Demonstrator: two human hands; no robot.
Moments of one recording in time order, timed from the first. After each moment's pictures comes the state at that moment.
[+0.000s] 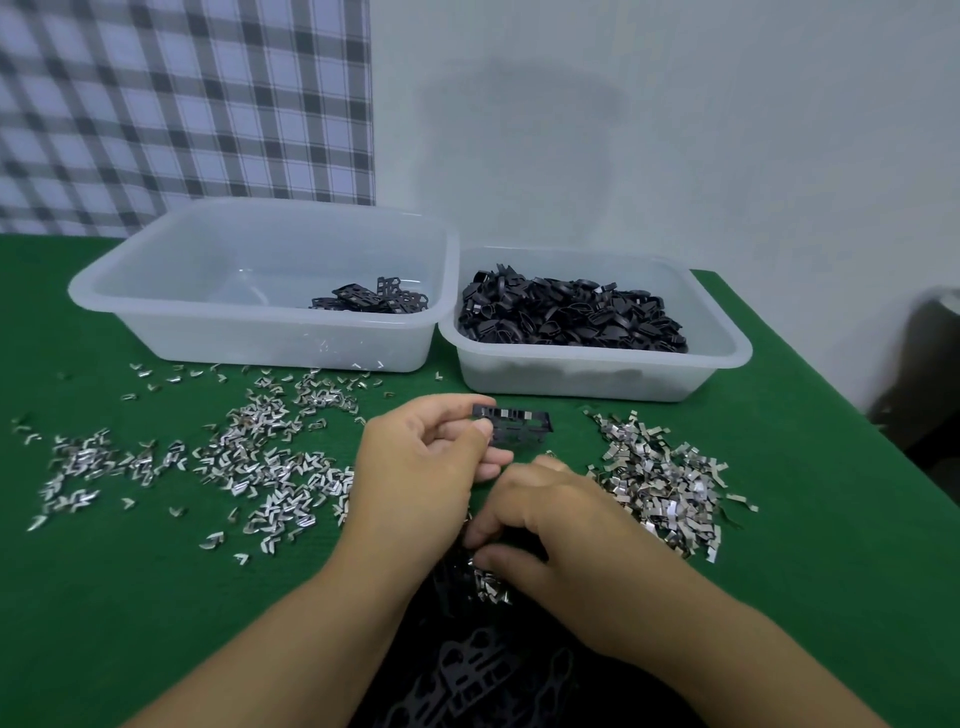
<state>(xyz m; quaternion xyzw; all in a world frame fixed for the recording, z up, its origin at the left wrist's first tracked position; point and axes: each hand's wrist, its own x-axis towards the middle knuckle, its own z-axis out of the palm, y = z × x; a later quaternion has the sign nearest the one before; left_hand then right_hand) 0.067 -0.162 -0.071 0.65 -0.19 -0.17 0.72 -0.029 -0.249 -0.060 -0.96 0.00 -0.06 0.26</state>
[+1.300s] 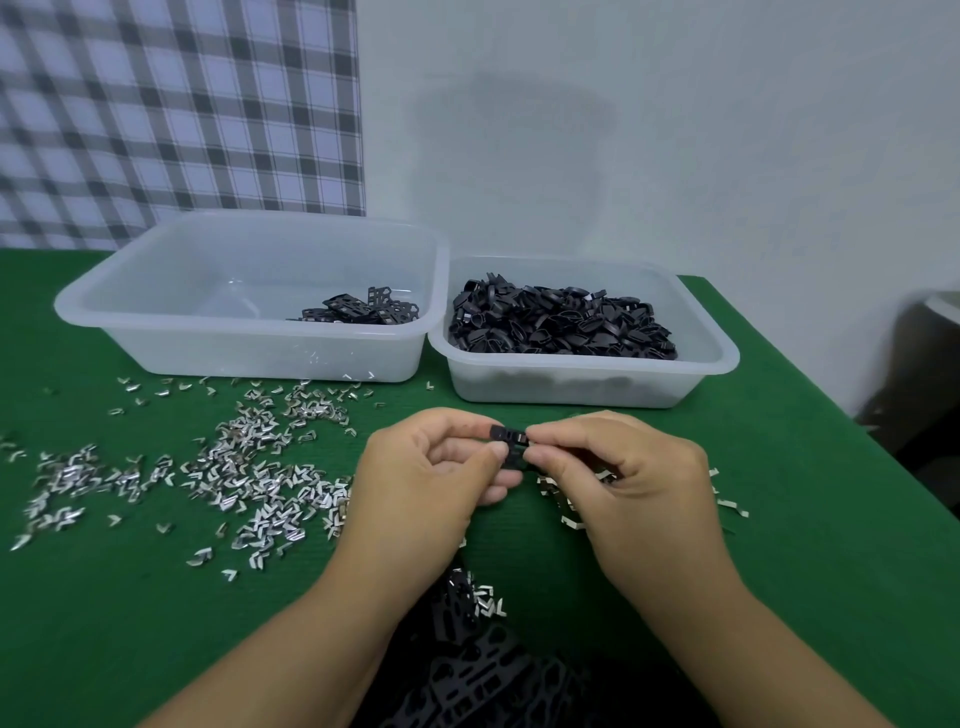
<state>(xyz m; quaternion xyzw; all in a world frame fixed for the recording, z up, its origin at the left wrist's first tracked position) 0.064 -0.159 -0.071 0.63 -0.23 -0.22 0.71 -0.031 -0.270 -0.061 -0.85 0.09 -0.42 0.30</state>
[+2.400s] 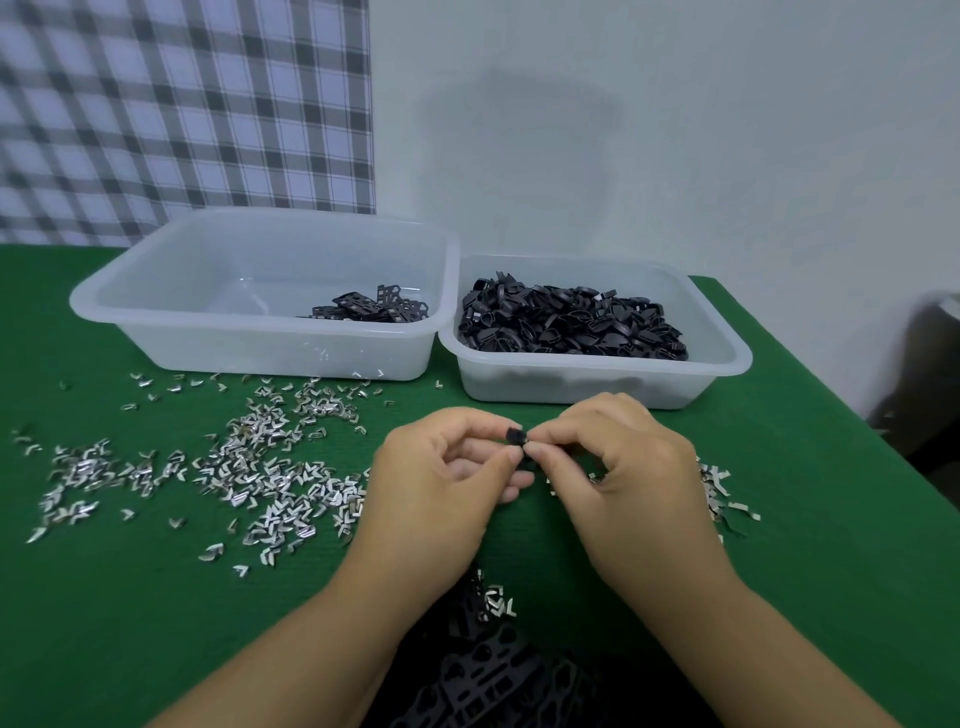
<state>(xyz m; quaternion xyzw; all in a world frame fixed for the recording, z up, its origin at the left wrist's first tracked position) 0.062 -0.157 -0.070 0.63 -0.28 -0.19 0.69 -0.023 -0.270 -0.063 -0.89 0.10 -0.39 0.20</state>
